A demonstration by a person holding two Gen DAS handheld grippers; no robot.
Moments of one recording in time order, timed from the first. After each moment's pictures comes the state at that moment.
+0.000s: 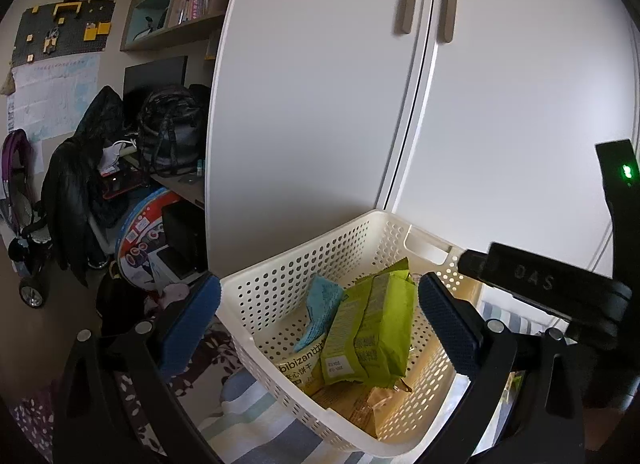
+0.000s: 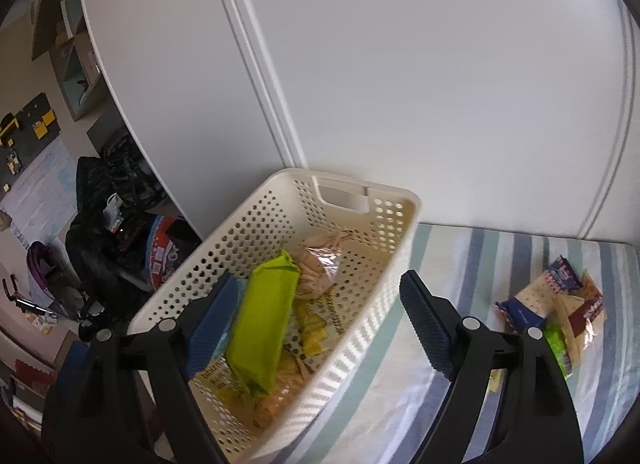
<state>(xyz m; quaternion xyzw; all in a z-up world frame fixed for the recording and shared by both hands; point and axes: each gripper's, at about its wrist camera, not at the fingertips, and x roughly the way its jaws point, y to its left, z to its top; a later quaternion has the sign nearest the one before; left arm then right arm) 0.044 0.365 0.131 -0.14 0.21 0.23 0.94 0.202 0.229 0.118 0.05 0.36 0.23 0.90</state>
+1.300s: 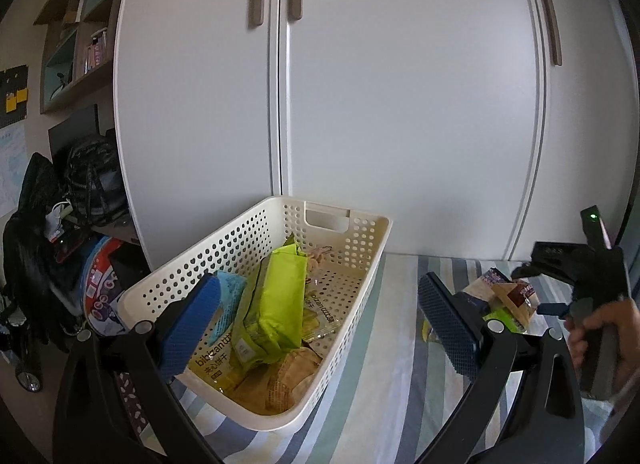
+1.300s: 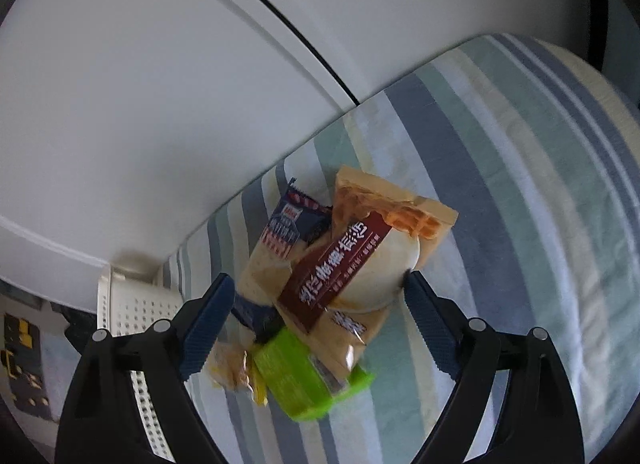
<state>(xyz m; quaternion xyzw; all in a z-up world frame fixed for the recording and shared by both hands) 0.059 0.280 0.125 -0.02 0.22 0.10 0.97 0.278 -0.026 -0.008 0.33 0.48 0.03 0.81</state>
